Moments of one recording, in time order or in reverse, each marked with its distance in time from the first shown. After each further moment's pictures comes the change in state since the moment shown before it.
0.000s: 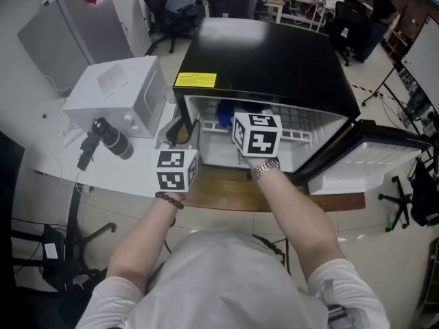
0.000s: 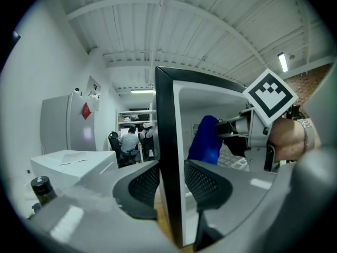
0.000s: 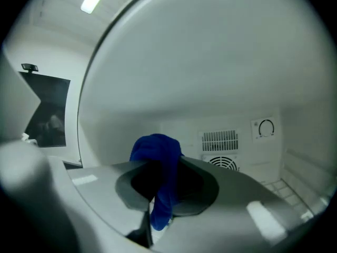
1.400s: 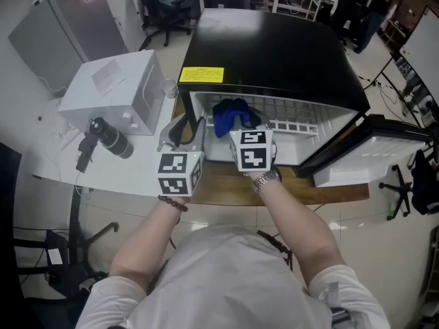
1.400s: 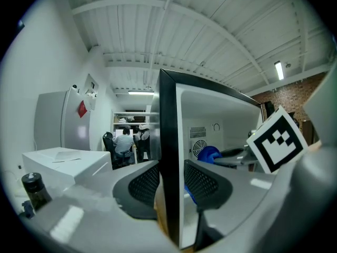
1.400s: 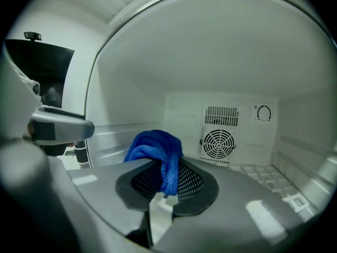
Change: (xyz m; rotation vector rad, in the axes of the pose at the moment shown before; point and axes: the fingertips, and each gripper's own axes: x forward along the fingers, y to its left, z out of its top) left arm -0.003 0.000 -0.002 -0.025 -0.033 -0.063; right arm -0.002 0.012 -0.075 -0.141 0.140 -0.084
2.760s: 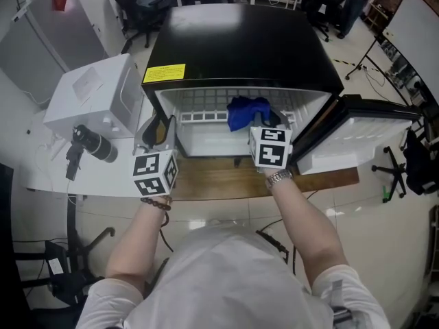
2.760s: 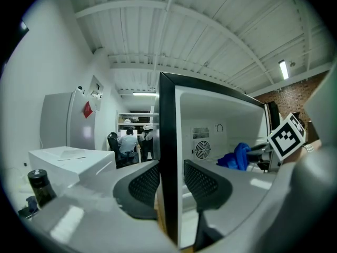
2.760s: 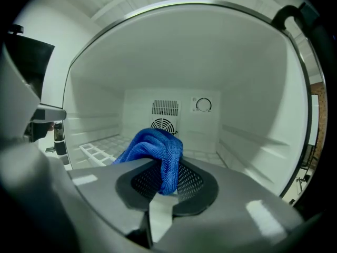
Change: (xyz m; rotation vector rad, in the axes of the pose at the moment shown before) left arm -0.005 0.000 -0.001 -0.021 -0.007 0.048; right arm -0.060 -0.124 -0.036 0.065 0.029 -0.213
